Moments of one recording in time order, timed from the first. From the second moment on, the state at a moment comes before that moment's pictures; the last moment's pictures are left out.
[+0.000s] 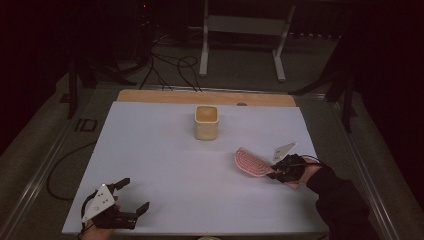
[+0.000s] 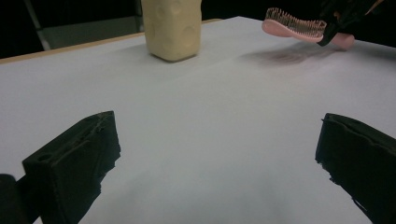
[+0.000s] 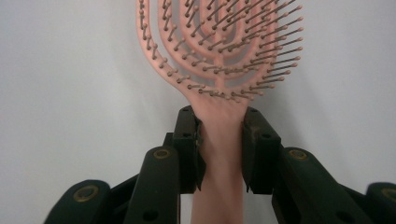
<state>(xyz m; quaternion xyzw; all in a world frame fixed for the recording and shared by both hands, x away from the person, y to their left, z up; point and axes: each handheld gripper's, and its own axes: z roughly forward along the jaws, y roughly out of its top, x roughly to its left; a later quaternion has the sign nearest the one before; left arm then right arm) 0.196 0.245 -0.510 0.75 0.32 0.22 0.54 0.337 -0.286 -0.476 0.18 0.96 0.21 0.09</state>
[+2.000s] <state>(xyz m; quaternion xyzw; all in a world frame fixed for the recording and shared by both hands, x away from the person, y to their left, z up) 0.196 0.246 -0.510 0.75 0.32 0.22 0.54 0.268 -0.241 -0.473 0.37 0.80 0.45 0.18</state>
